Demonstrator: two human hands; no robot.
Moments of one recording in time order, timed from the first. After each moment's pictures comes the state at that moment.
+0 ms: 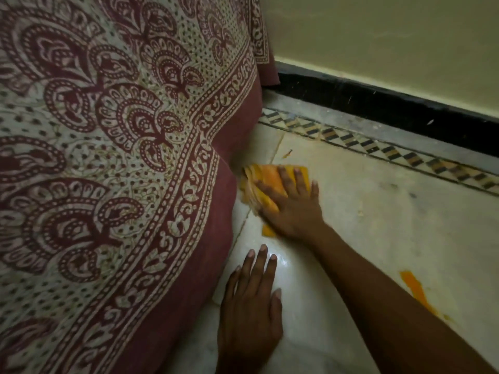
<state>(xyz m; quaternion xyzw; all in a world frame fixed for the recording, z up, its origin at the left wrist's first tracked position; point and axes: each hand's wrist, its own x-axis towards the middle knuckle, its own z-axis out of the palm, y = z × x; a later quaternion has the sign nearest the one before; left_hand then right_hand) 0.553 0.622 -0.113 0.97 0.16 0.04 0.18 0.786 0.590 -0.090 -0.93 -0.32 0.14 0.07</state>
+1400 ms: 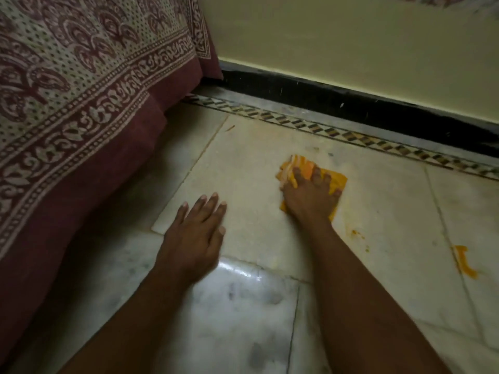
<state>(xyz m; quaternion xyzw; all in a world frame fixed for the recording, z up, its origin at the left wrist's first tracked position) 0.538 0.612 -0.119 0.99 0.07 0.06 0.14 0.736 0.414 -0.099 -0.99 -0.04 0.05 0.13</state>
